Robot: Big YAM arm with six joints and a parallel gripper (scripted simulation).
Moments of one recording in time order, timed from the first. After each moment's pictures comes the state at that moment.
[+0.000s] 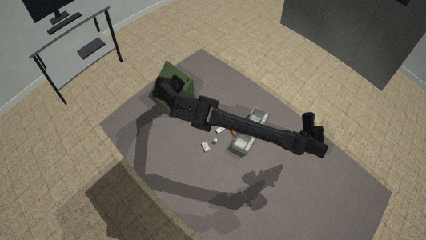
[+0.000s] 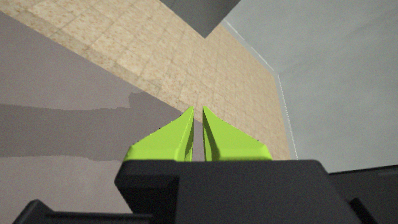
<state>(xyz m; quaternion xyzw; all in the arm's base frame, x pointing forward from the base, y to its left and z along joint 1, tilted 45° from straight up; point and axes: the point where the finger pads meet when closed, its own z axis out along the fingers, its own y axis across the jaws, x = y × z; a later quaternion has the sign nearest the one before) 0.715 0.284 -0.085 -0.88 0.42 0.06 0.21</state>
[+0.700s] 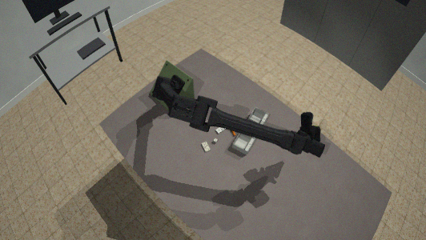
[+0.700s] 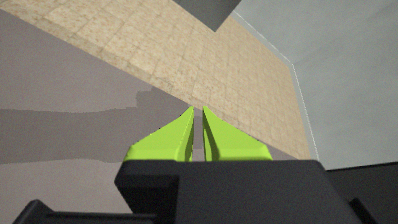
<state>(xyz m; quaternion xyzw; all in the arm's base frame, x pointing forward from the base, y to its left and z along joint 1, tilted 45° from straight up) 0.701 0.270 -0.102 -0.87 0.45 0.06 0.19</state>
